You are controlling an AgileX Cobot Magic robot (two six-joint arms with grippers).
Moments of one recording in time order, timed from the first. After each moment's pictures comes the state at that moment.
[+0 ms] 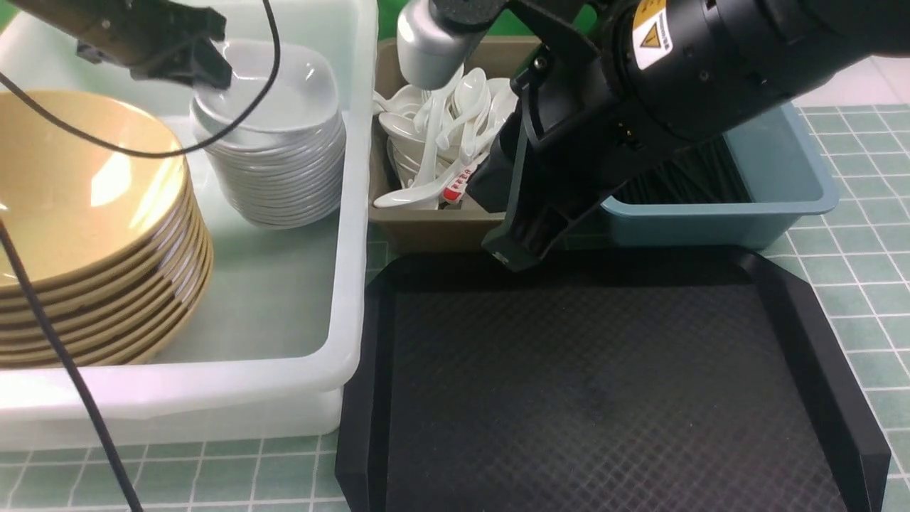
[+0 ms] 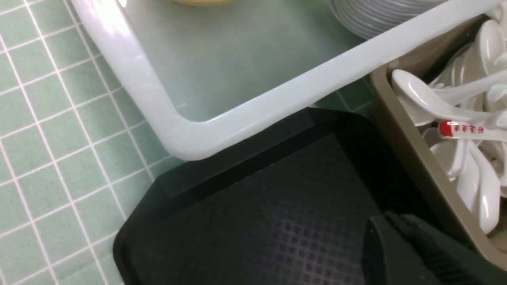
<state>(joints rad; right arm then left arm) 0.78 1.52 -1.57 0.06 0.96 -0.31 0.13 2.10 -2.02 -0.50 1.07 0.46</state>
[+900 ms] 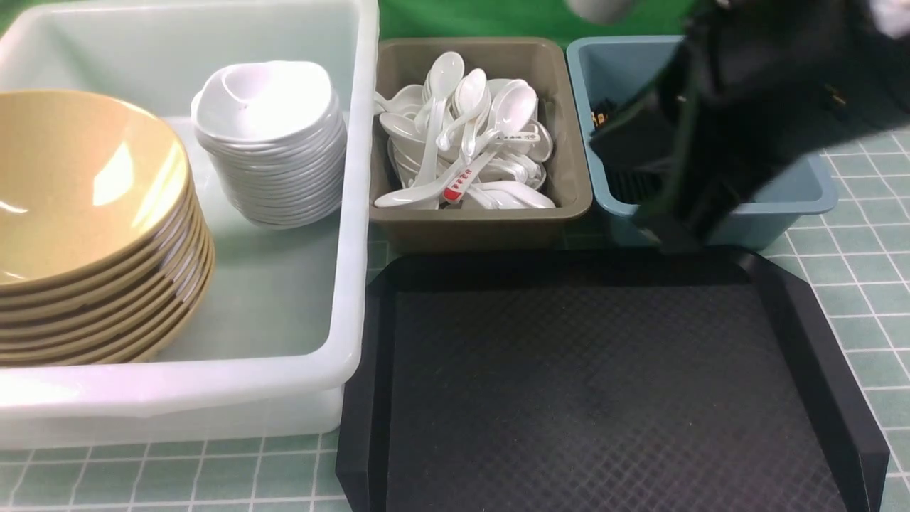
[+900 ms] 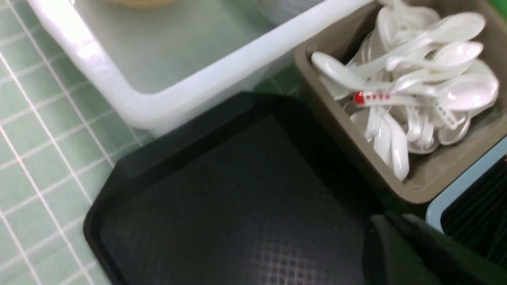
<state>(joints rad) 0.78 1.26 -1.42 -0.09 0.94 -0.16 0.13 1.37 -1.83 -0.20 1.26 0.24</state>
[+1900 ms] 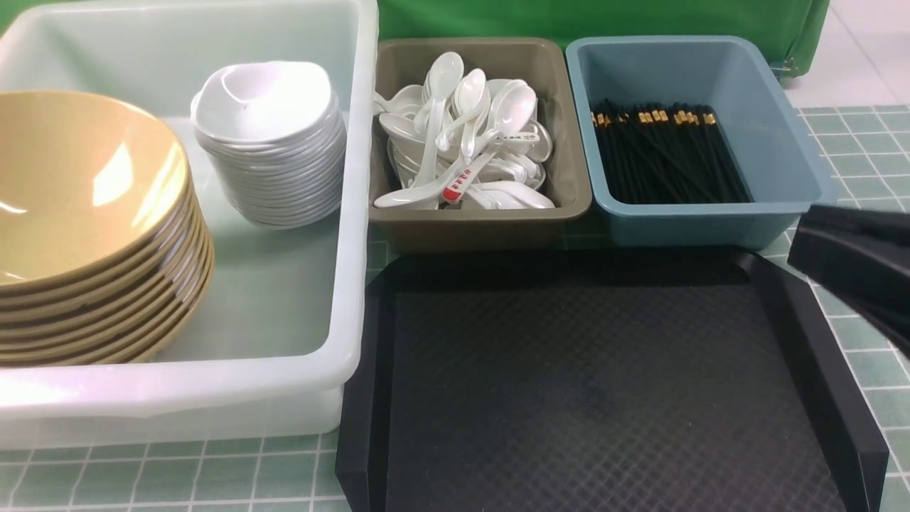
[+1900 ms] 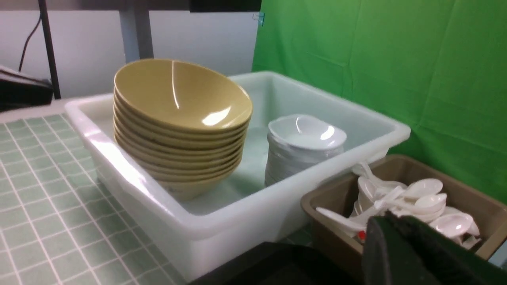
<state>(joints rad) 0.81 0.62 -0.66 0.03 0.22 -0.16 0.13 0.06 -0.48 -0.18 0.73 0.24</state>
